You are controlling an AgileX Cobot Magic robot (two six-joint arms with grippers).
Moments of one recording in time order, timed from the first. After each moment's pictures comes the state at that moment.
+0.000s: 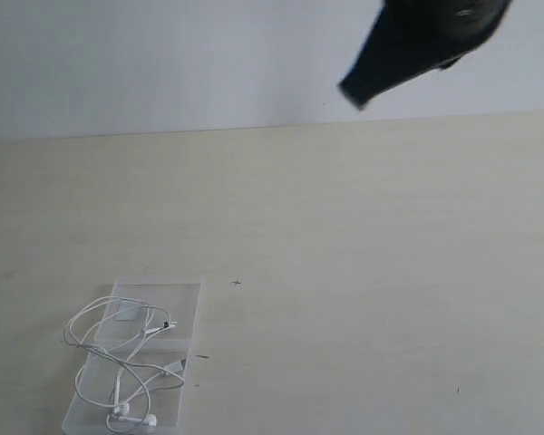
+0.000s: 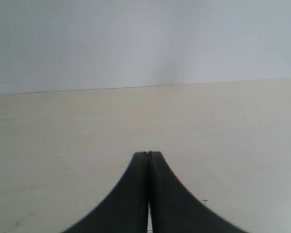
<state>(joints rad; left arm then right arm) 0.06 0.66 -0.36 1.75 -0.27 -1.89 0.83 1.52 -1.45 -0.77 1.23 0.35</state>
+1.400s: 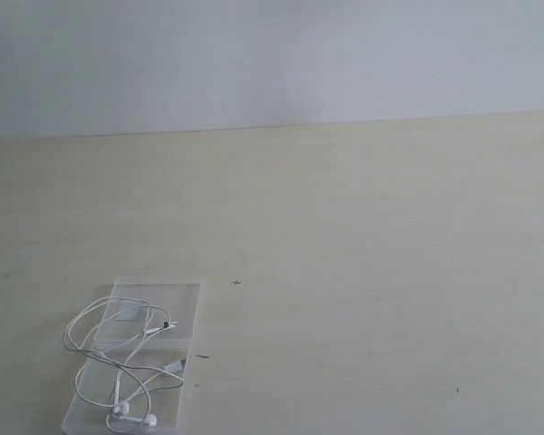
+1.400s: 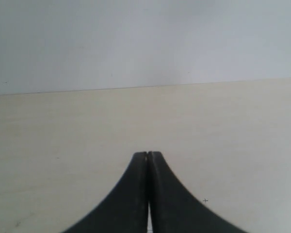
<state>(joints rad) 0.06 0.66 -0.36 1.75 -0.27 -1.89 0.14 0.12 -0.48 -0.23 0.49 0.37</state>
